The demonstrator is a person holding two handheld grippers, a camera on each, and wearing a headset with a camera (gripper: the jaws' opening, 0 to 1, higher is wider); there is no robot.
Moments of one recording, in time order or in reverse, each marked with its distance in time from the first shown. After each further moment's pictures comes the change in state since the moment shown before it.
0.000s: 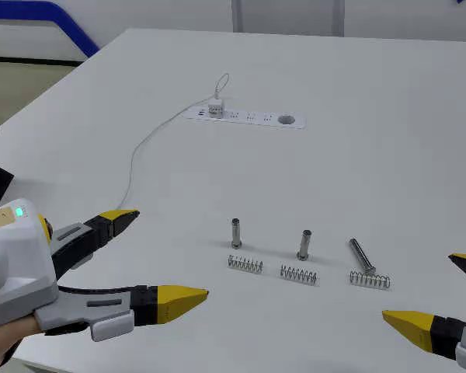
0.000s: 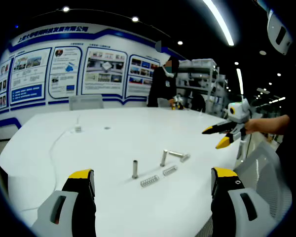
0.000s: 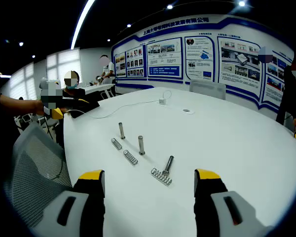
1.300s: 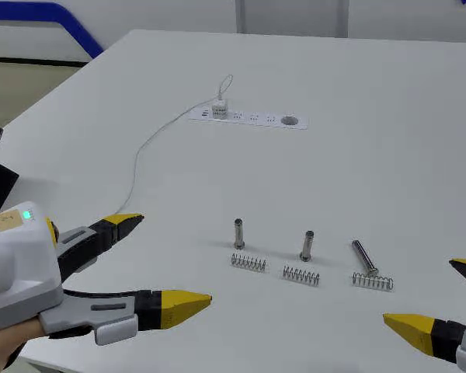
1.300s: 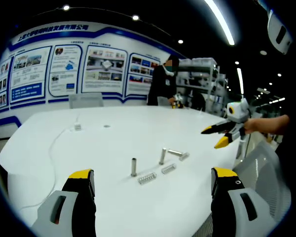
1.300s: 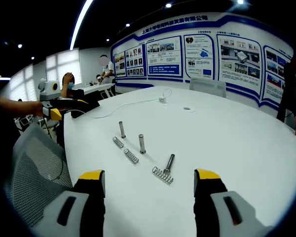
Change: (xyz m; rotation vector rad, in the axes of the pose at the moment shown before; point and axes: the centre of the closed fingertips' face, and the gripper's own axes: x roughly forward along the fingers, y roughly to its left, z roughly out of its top) left arm -0.002 -0.002 -0.003 -0.008 0.009 -0.001; right arm 0.002 0.001 -0.003 0.016 0.007 0.005
